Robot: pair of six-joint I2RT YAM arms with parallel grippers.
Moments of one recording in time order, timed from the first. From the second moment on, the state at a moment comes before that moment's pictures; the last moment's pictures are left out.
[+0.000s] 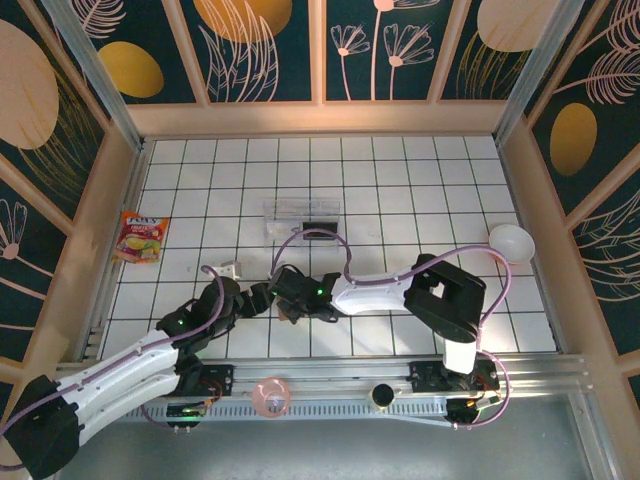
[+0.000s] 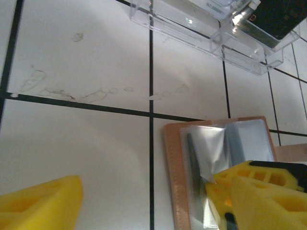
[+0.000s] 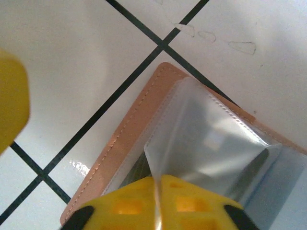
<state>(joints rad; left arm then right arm) -0.74 0.73 0.20 -0.16 -0.11 -0.90 1.23 1.85 1.05 -0.24 0.19 0.39</state>
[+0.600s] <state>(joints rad) -0.74 1.08 0.27 0.07 0.07 -0.82 1.23 1.70 0.85 -0.01 0.22 0.54</state>
